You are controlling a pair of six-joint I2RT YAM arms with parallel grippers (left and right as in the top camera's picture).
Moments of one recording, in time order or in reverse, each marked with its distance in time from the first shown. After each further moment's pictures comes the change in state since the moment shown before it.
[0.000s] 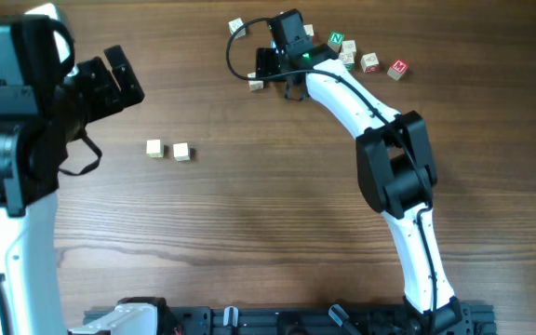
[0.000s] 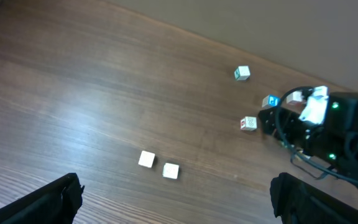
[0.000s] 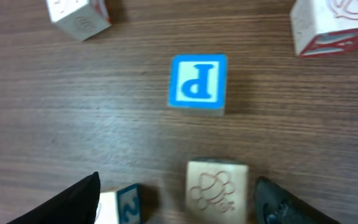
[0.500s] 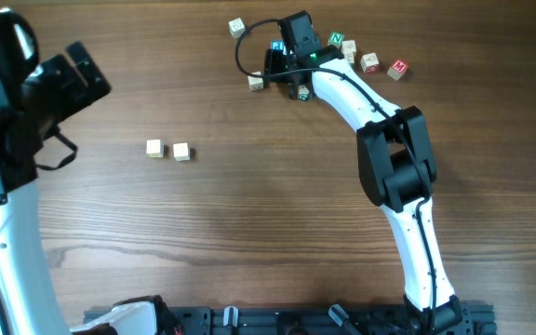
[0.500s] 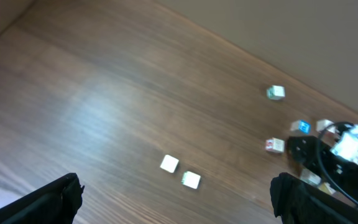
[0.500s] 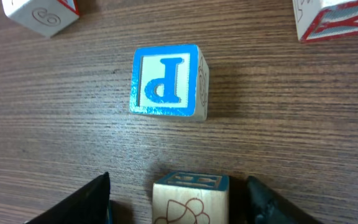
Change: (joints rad) left arm 0.151 0.016 0.000 -0.006 -0.008 -0.035; right arm -0.032 0.051 0.006 0.022 -0.074 0.010
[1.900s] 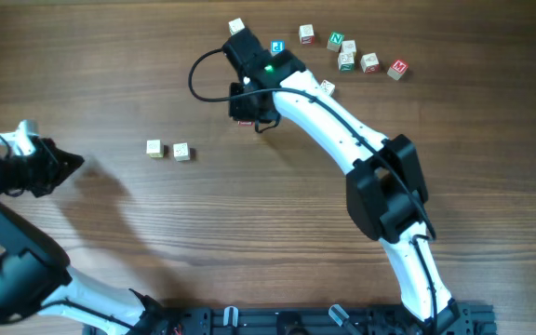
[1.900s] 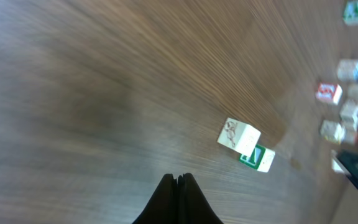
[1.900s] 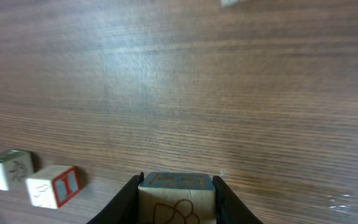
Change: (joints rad) left arm 0.637 0.487 -0.639 0.399 0.757 0.488; right arm 0.232 -0.161 0.044 -0.488 -0.050 0.225
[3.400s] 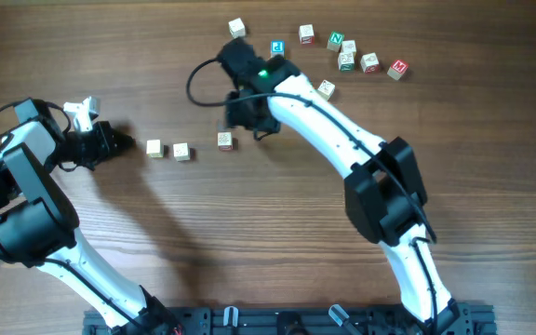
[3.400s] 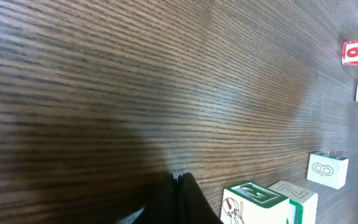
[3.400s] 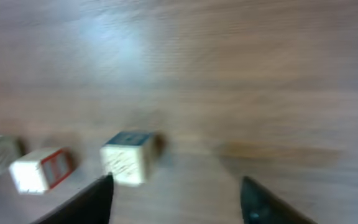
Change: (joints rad) left arm -0.238 0.229 -0.004 0.296 0.074 0.102; right arm 0.009 -0.021 -0.010 -0.072 0.033 0.048
